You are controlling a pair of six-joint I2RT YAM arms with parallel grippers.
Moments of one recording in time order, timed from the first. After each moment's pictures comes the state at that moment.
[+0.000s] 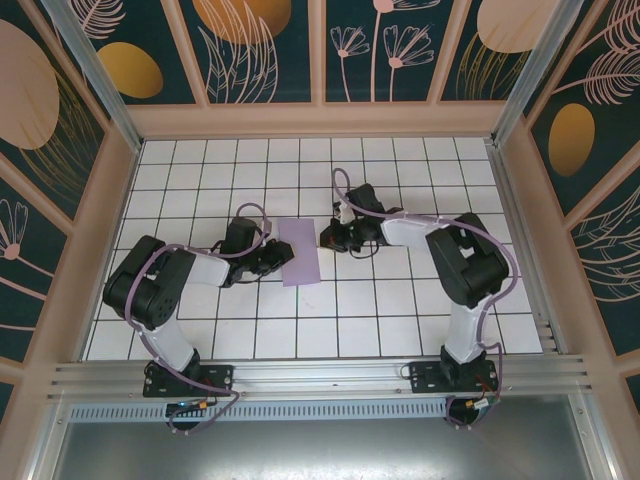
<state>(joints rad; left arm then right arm) -0.41 1.74 0.59 0.42 0.52 -0.92 0.57 1.91 1.10 -0.16 -0.60 0.67</state>
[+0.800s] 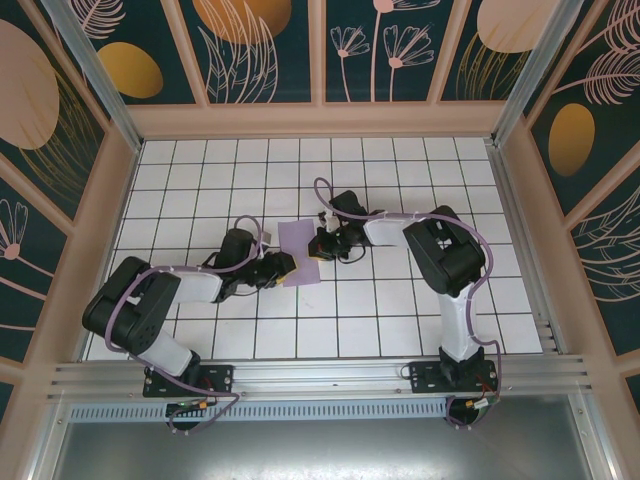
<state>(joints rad) -0.46 1.57 0.45 0.40 0.60 -1.05 0.62 2.05 1.19 -0.18 -0.62 0.67</state>
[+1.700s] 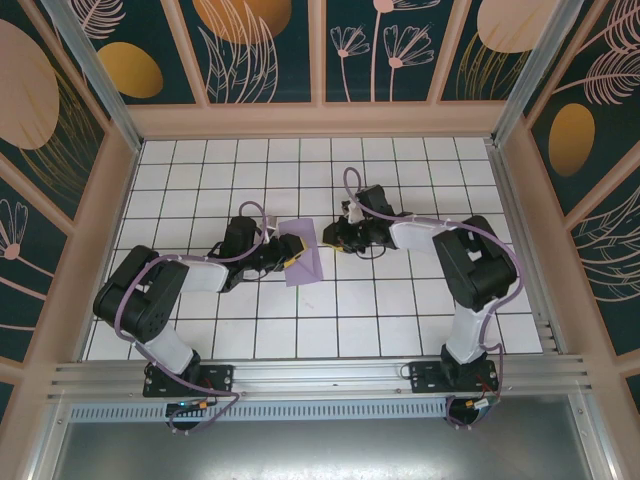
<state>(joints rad) -0.46 1.66 0.56 0.54 0.62 -1.10 0.52 1.83 1.01 -0.04 -0.63 0.75</state>
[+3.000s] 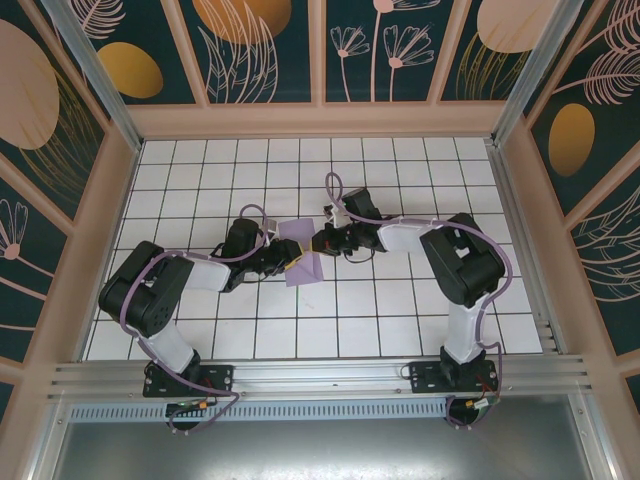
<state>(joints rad) -0.46 1.70 0.56 0.52 0.59 -1.09 0.59 1.91 1.05 0.00 -0.70 0.67</state>
